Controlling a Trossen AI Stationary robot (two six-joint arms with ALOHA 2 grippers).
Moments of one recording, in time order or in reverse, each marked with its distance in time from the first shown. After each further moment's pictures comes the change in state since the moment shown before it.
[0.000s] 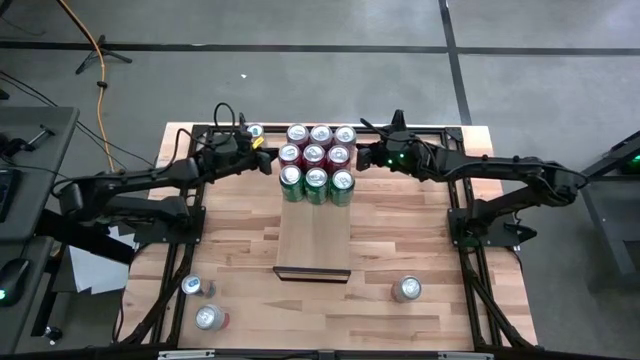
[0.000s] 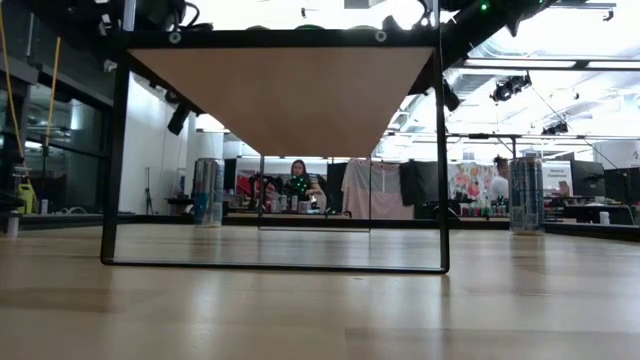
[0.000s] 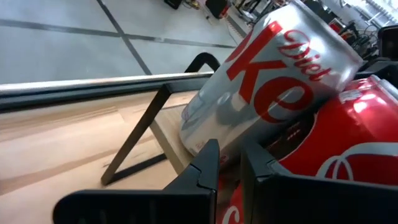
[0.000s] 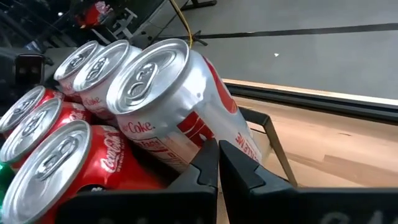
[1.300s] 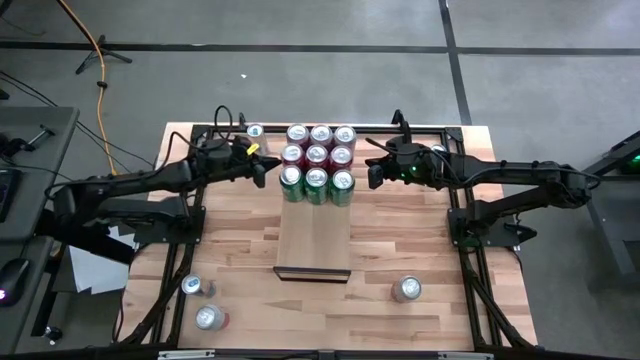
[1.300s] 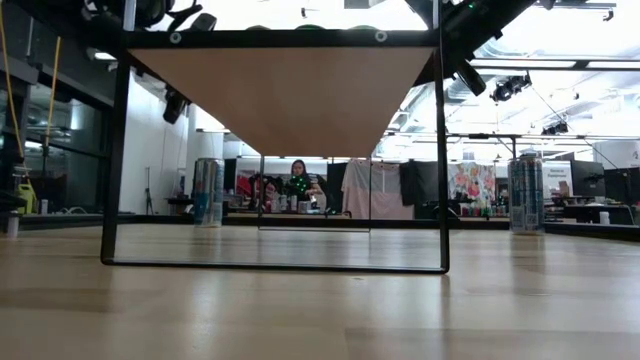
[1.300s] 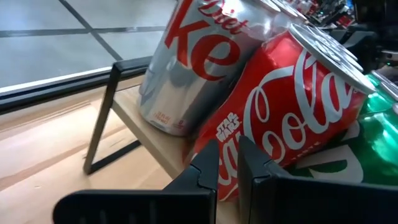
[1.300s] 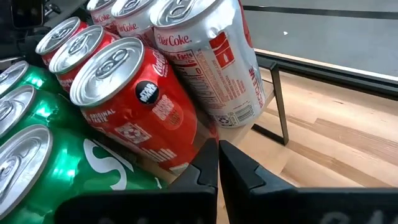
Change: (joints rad) left arm -0.064 -0.101 0.000 -0.107 0.074 0.119; right arm 0.114 -0.133 0.000 -0.238 -0.006 -0.018
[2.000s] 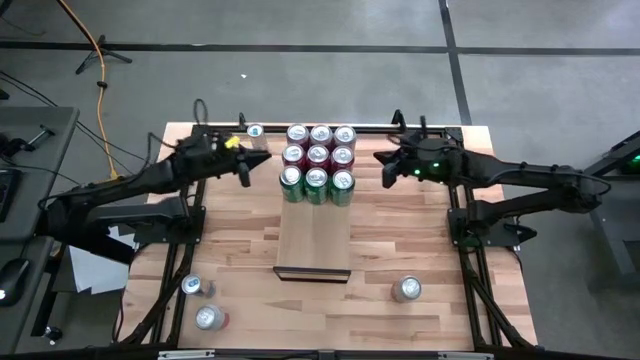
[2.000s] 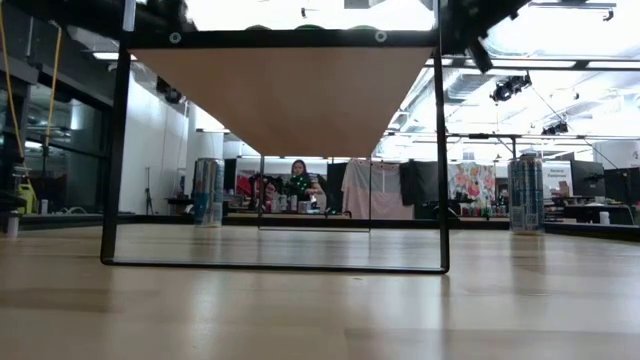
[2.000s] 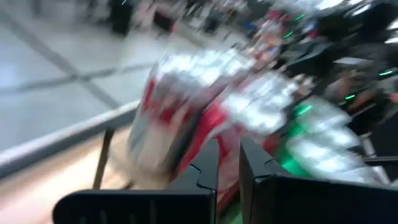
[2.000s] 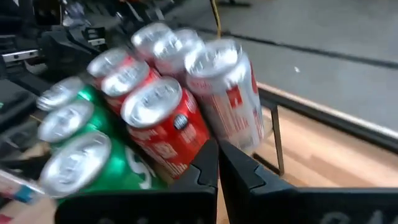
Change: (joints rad) left arm 0.020 -0.183 0.038 -0.077 0.028 0.132; right arm 0.000 -0.136 0.000 0.003 0.001 -0.169
